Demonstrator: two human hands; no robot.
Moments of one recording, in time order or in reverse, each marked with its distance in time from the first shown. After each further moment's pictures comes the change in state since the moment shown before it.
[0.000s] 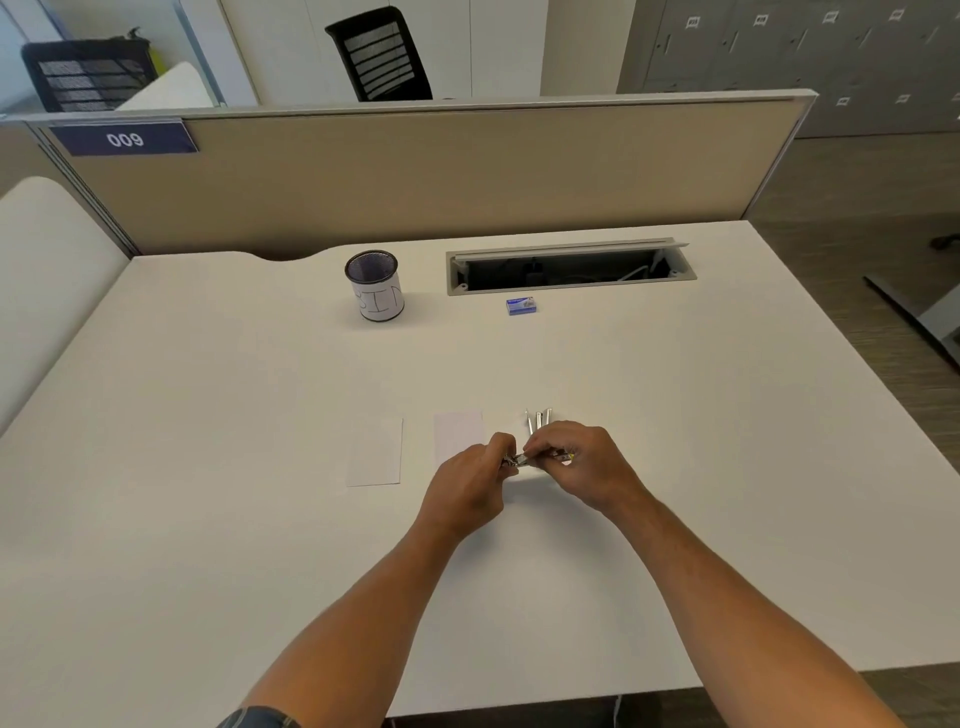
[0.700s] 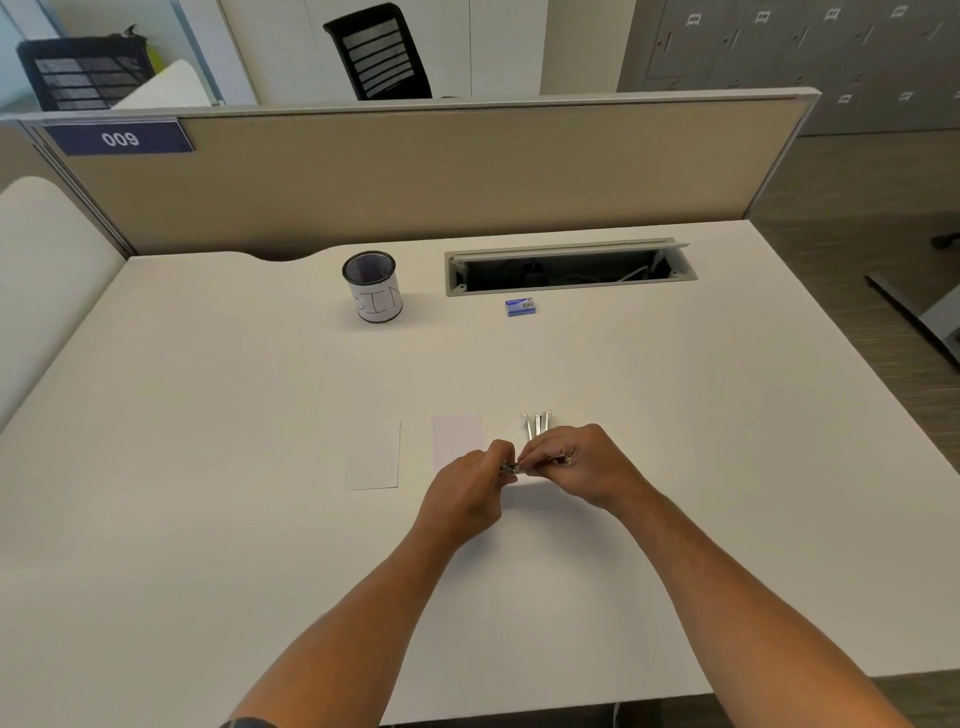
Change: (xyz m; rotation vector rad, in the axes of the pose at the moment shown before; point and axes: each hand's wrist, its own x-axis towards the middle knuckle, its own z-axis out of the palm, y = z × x) left_hand -0.001 0.001 0.000 0.003 -0.029 -0.006; right_hand 0.008 -0.001 -0.007 0.041 -0.098 0.015
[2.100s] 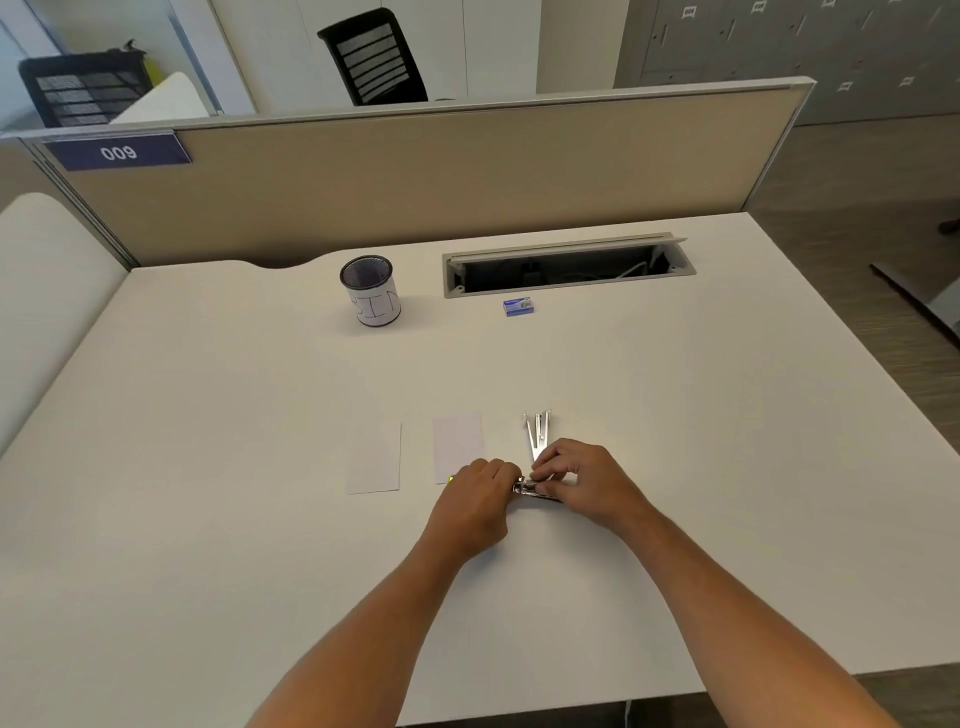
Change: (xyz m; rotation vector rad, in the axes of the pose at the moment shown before) left_hand -0.006 0.002 0.012 0.162 -0.122 0.047; right_hand -0.022 0.015 0.013 -0.005 -0.013 0.226
